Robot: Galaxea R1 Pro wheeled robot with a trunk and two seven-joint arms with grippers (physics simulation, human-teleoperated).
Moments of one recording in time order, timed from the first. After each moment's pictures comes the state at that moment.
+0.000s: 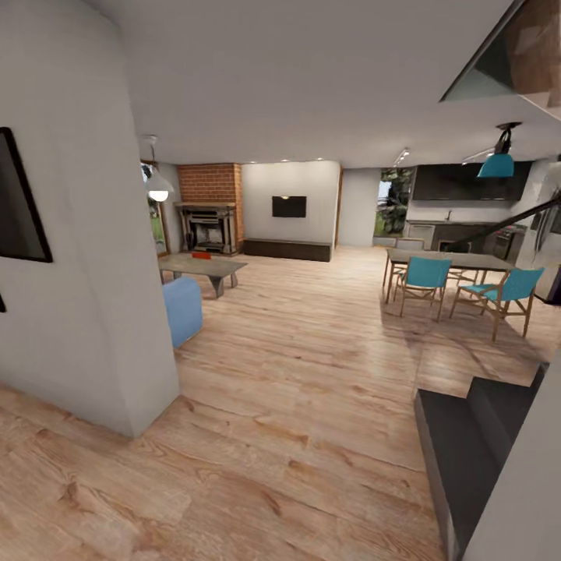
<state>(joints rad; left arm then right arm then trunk) -0.22 0.03 0.05 0.00 0.25 -0.08 0.10 -0.11 -0.05 0.73 0.03 -0.59 -0.20 -0.01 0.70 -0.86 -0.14</state>
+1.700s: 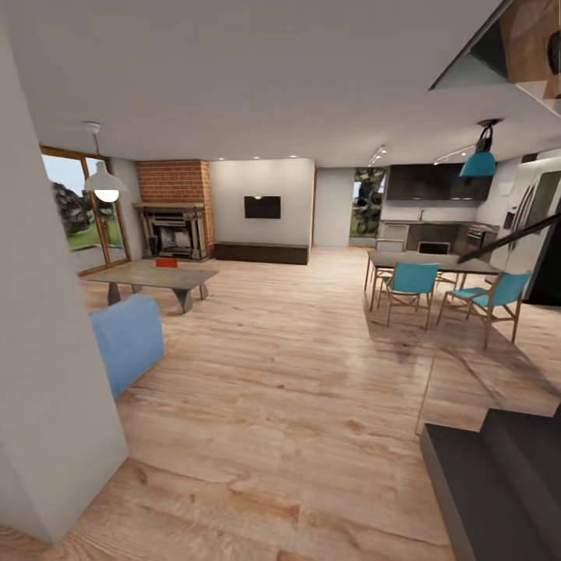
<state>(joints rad) -0.22 0.03 0.05 0.00 0.25 -0.08 0.10 -0.11 -0.05 0.74 0.03 -0.59 -0.20 -0.02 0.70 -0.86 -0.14</state>
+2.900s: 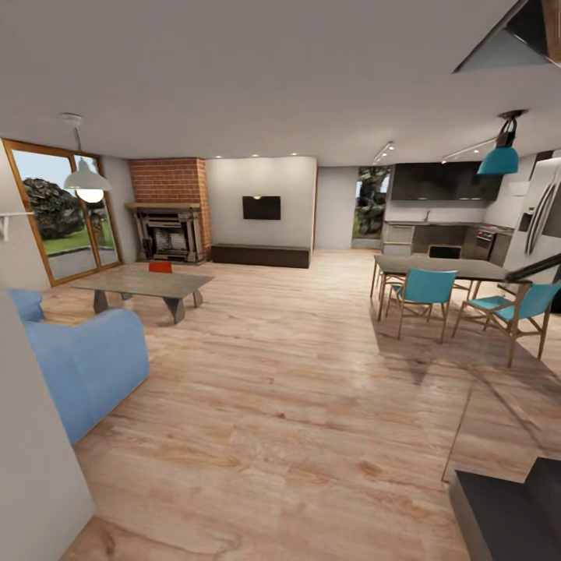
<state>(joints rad) -0.22 0.03 0.05 0.00 0.25 -0.08 0.10 -0.11 -0.06 0.73 0.03 -0.60 -0.19 -0.02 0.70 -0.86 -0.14</state>
